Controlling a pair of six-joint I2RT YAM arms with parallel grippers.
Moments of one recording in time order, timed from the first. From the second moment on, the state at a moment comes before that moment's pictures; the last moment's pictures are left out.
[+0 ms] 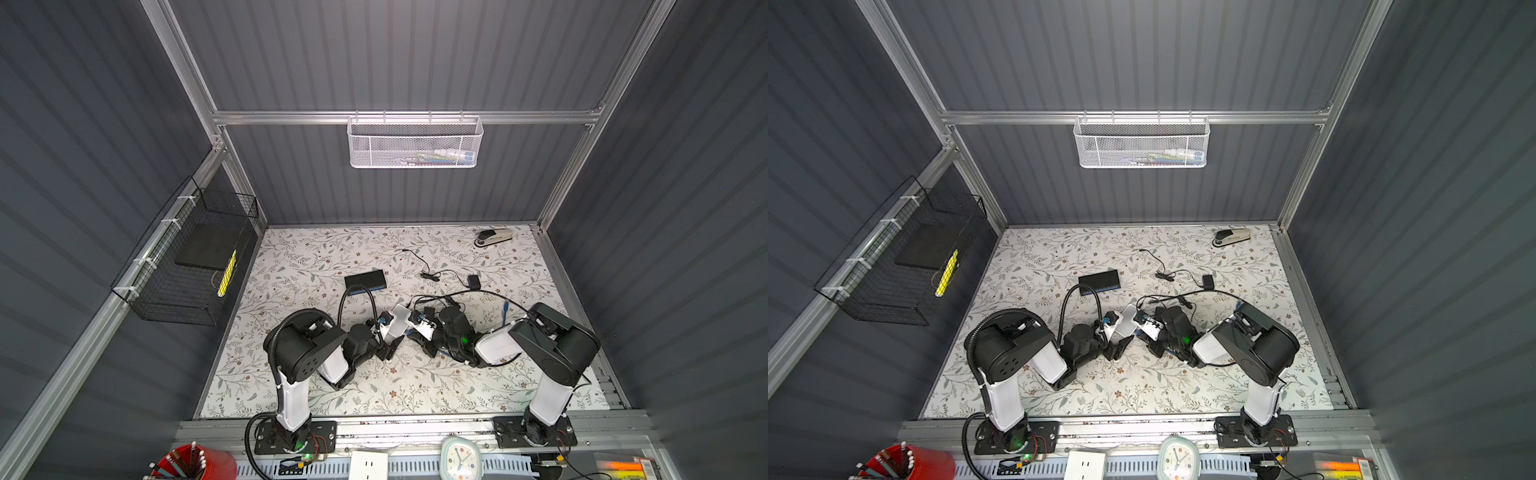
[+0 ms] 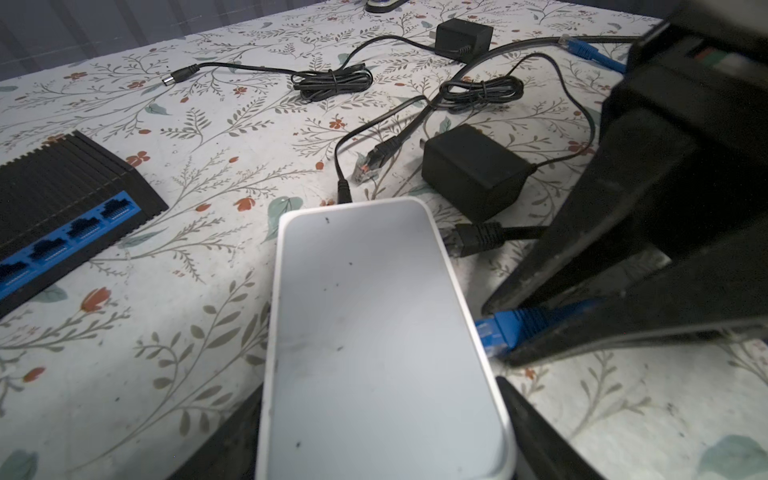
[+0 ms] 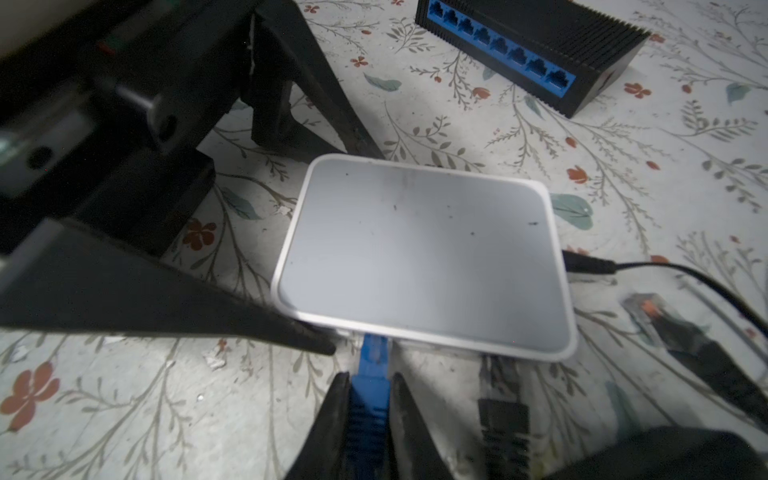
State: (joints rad) left arm -0.73 1.91 0.31 1.19 0.09 0.06; right arm 0.72 1.80 0.52 0.67 -0.31 -0.27
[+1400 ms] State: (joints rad) left arm -0.74 1.79 0.38 0.90 0.10 0.06; right arm 0.78 1.73 0.44 0.68 -0.15 -0.16
